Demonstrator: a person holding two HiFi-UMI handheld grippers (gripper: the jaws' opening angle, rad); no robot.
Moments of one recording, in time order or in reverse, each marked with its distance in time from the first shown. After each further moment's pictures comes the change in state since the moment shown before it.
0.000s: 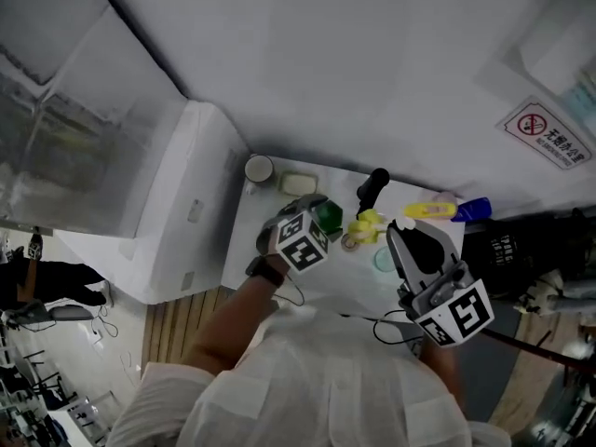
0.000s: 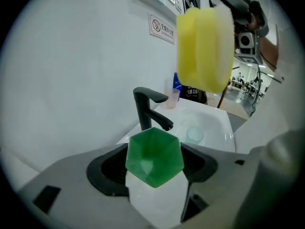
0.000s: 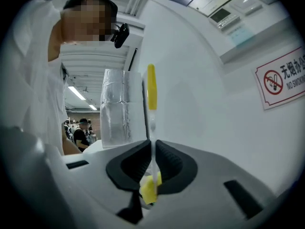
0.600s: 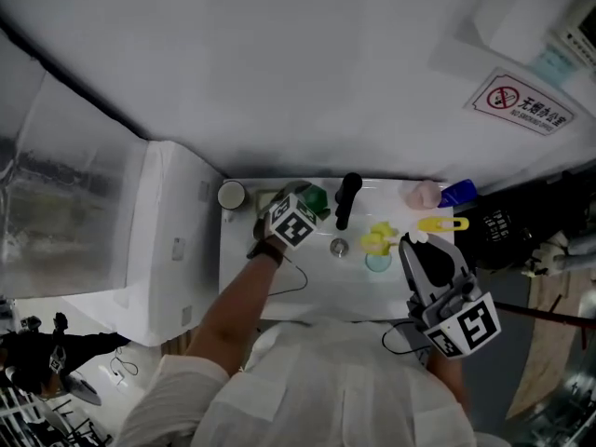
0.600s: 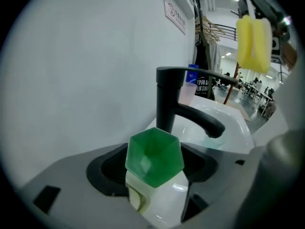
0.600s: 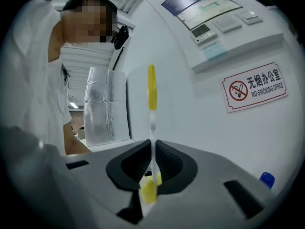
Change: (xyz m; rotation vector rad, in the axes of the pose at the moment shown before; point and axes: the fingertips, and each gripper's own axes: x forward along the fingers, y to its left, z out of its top) left arm 0.080 0.054 0.009 -0.005 0.015 -0.025; right arm -0.052 -0.041 -0.007 0.033 0.012 -0.223
